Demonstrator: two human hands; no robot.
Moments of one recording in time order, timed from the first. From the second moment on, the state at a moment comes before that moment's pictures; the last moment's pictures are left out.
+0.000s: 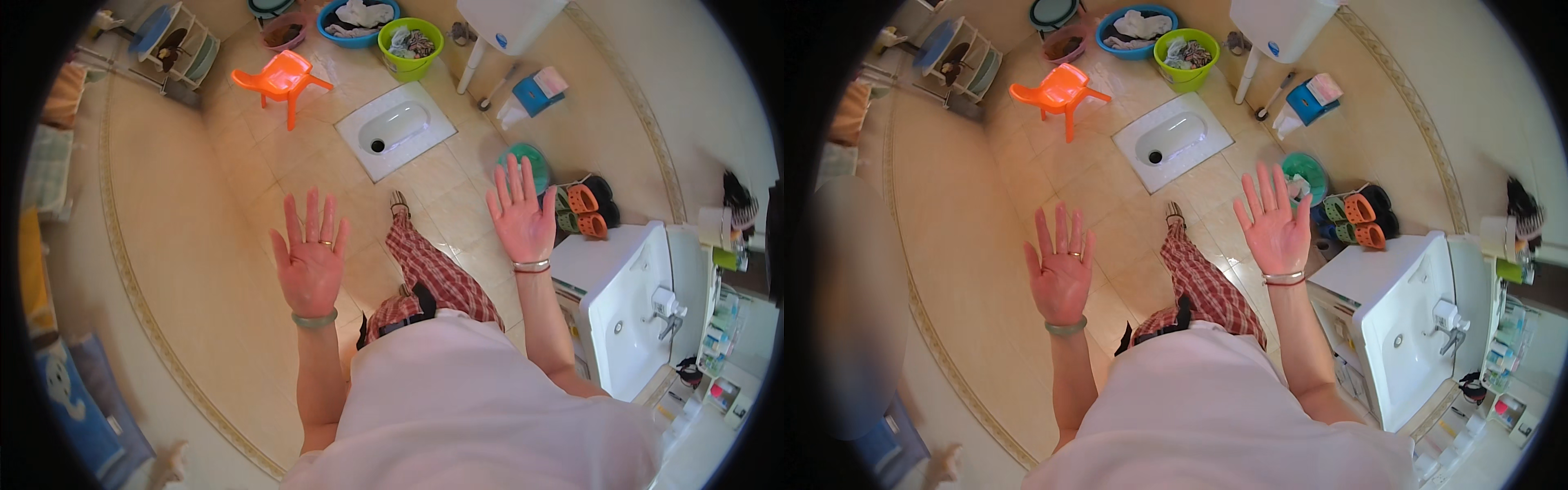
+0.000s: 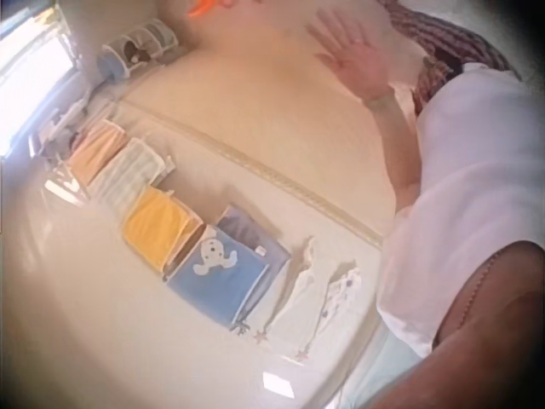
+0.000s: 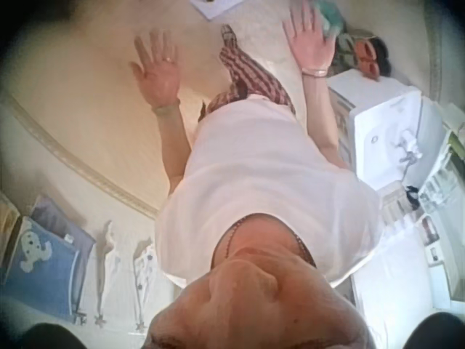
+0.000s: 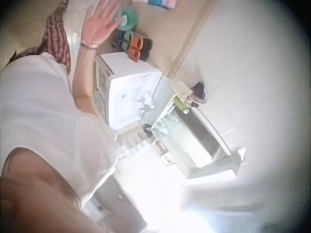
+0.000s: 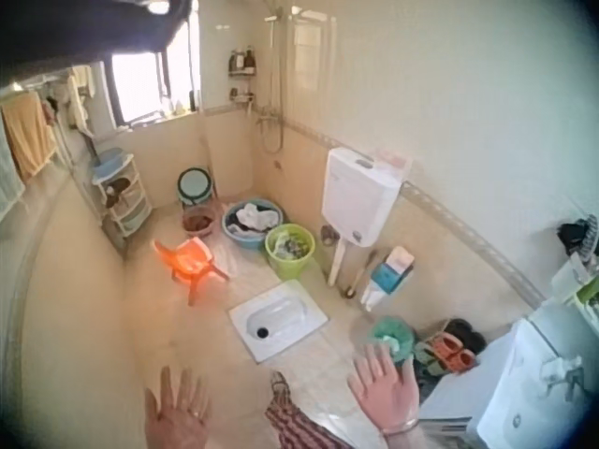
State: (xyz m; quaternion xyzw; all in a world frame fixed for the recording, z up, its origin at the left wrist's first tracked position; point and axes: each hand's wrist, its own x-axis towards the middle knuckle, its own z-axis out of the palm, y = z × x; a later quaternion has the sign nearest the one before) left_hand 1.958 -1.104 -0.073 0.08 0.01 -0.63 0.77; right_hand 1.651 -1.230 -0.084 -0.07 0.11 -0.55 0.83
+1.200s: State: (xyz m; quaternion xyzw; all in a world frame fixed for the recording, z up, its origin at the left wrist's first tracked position) left_hand 2.359 -1.676 -0.067 0.10 0.01 -0.75 0.65; right_hand 2.118 -1.737 -0.089 -0.05 0.12 -0.58 0.81
